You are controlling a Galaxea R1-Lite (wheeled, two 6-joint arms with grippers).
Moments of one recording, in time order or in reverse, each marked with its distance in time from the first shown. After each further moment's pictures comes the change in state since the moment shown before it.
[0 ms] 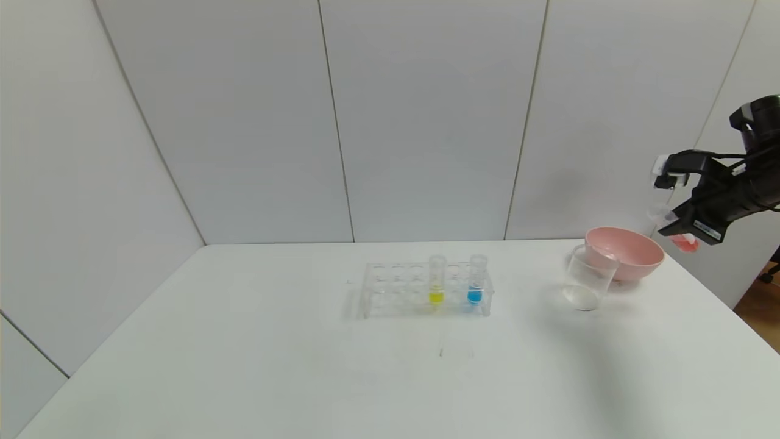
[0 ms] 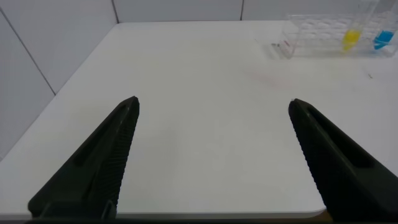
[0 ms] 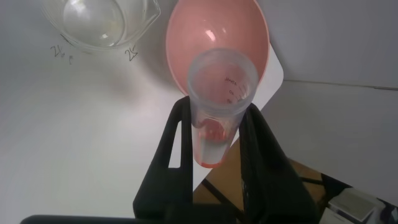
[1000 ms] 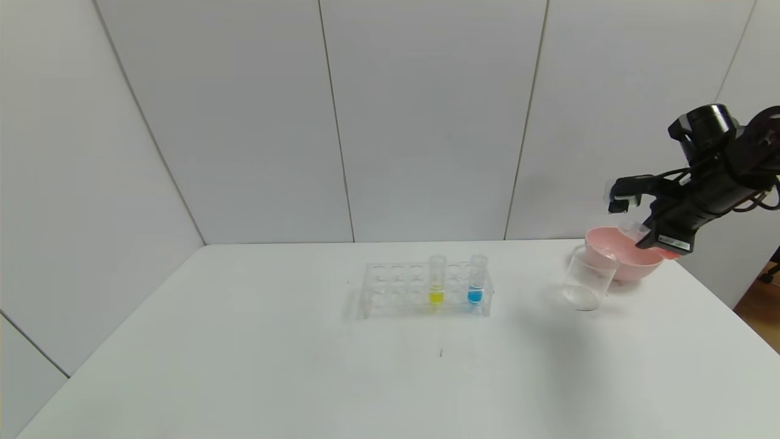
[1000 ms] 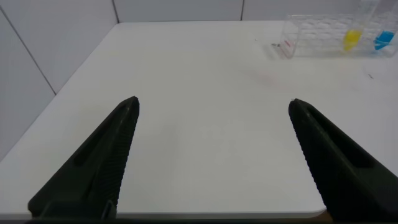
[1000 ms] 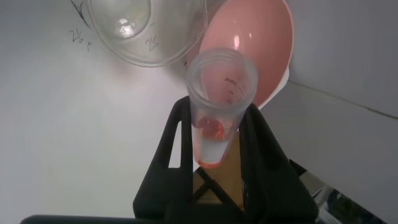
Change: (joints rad) left arm 0.000 0.000 0.000 0.000 0.000 0.000; right arm 0.159 0.027 -0.009 0.066 -0.241 -0.058
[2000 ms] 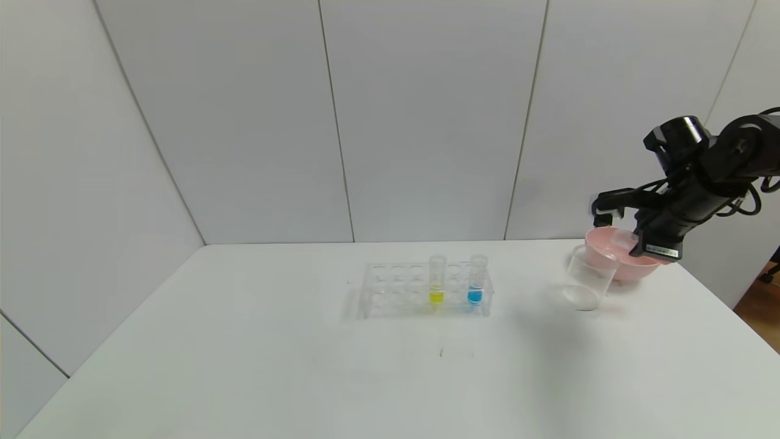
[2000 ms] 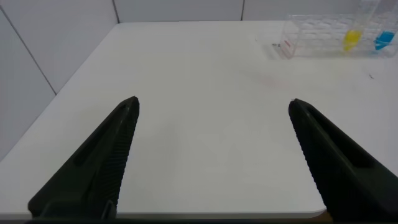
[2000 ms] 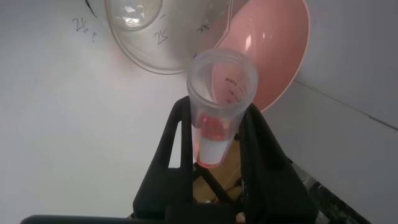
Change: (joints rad) left arm 0.000 0.000 0.000 0.000 0.000 0.000; right arm 0.049 0.033 0.000 0.016 -0.098 -0.033
